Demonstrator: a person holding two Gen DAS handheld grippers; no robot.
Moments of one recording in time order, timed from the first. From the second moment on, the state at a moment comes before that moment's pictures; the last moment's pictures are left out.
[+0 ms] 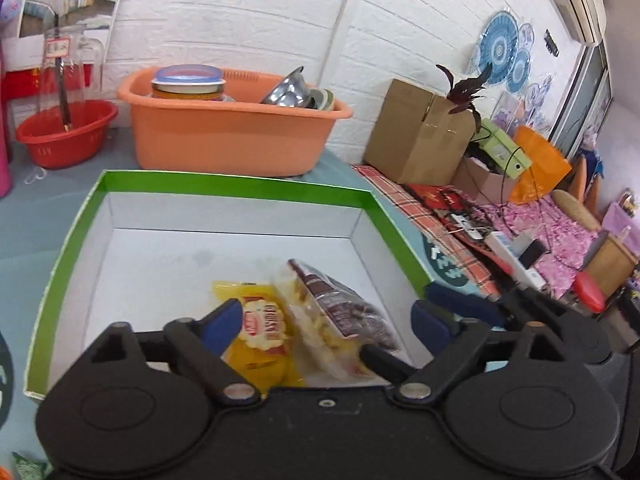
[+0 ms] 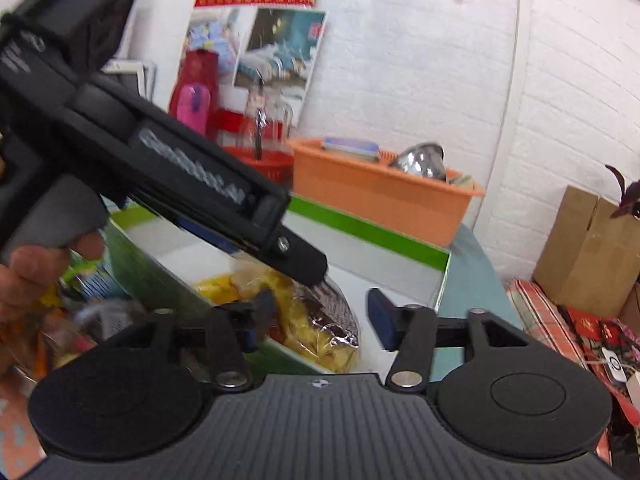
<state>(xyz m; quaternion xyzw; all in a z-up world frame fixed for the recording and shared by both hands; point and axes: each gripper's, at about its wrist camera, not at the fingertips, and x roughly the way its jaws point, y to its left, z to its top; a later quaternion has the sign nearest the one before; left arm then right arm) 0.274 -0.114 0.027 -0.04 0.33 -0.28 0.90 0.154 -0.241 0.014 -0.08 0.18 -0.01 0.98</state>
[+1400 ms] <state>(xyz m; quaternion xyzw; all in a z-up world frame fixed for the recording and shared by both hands) 0.102 -0.107 -0.014 -0.04 0.42 -0.33 0.84 -0.021 -0.223 -0.006 -0.02 0.29 0.06 0.95</state>
